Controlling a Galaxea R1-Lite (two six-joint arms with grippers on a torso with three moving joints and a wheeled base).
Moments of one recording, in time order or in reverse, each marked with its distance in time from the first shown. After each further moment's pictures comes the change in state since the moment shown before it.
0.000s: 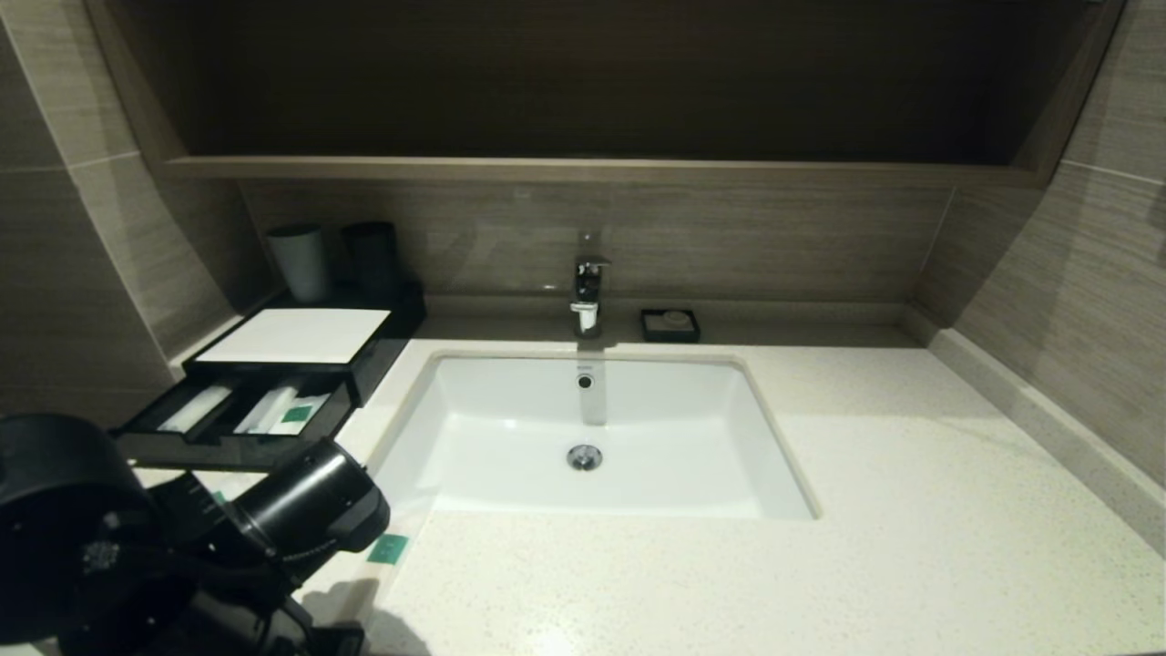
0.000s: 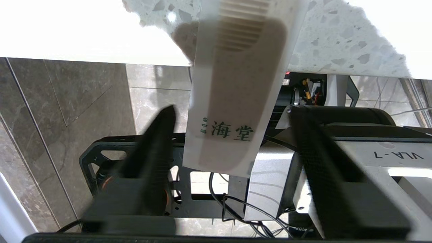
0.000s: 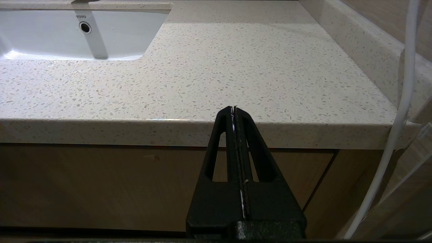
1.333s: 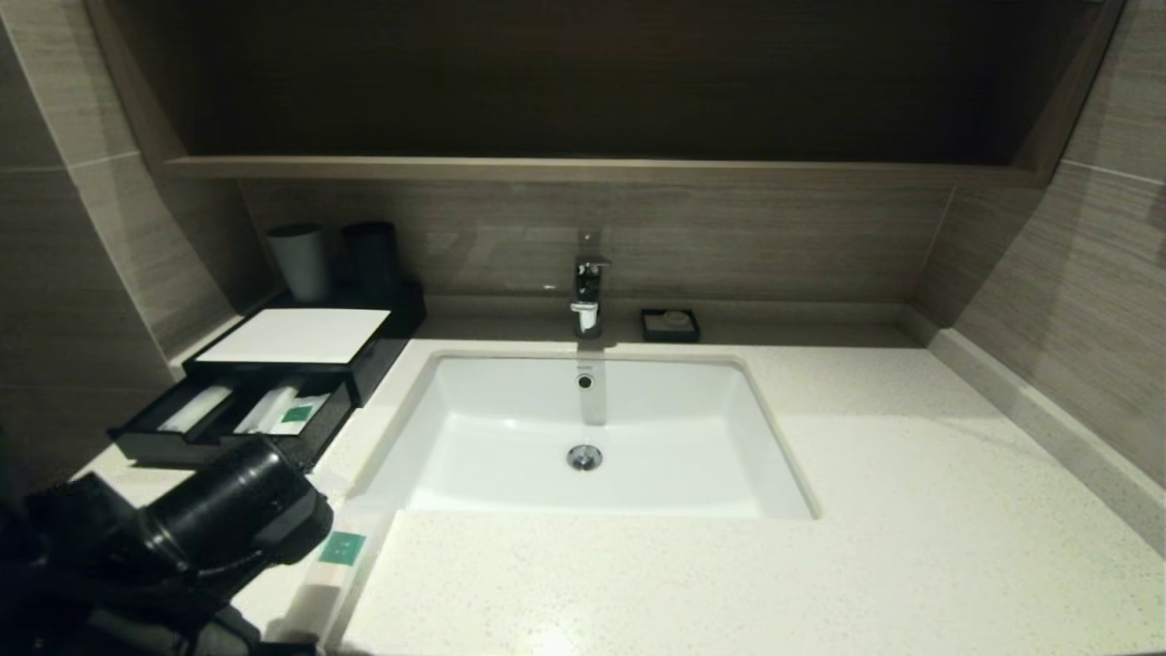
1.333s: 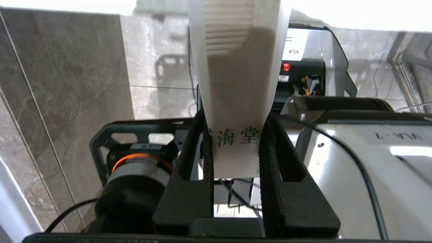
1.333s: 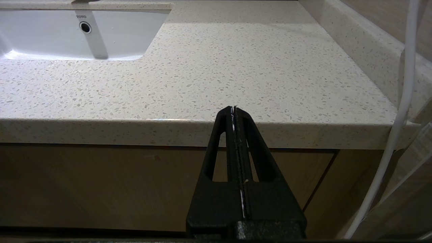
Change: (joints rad) left arm 0.001 -0.124 -0.015 0.110 0.000 -0.001; right arm 0.000 0.000 0.000 0.000 0.000 0.000
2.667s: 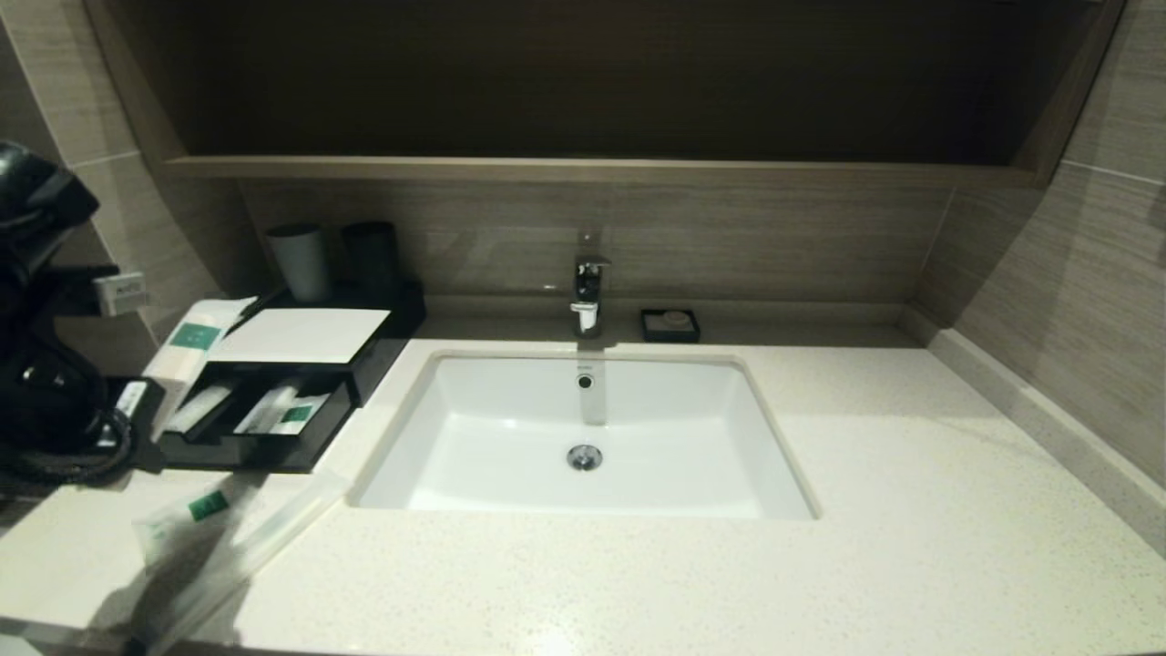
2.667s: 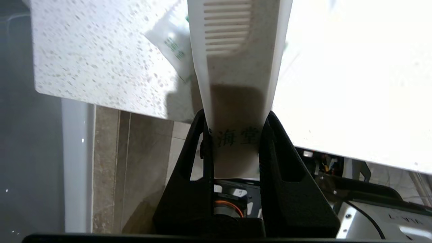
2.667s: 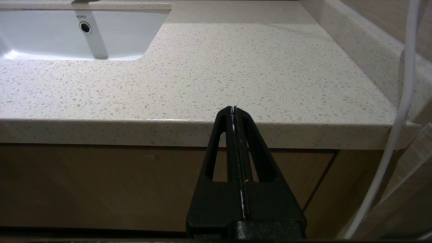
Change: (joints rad) left arm 0.656 0.105 -0.625 0.279 0.025 0.548; right arm 0.000 0.000 0.000 0.000 0.000 0.000
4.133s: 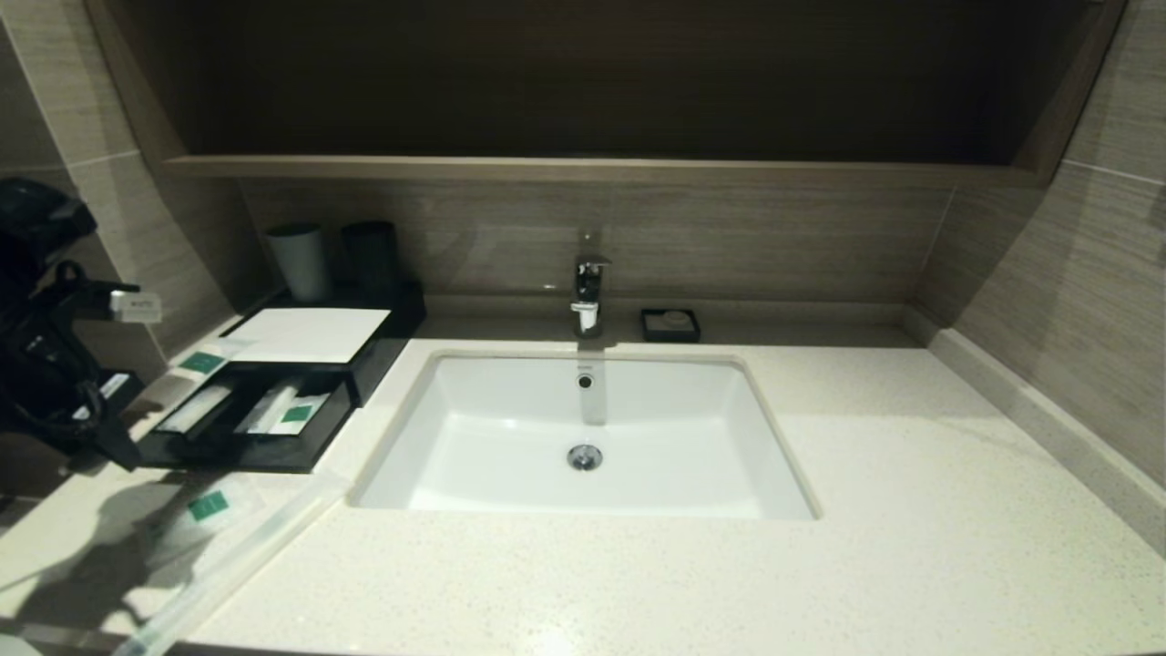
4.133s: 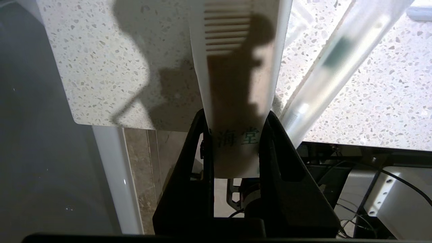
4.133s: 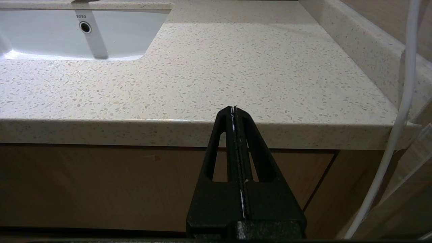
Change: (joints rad) left arm 0.235 0.301 -0.310 0.229 -0.114 0.347; right arm 0.000 0.000 0.000 0.000 0.000 0.000
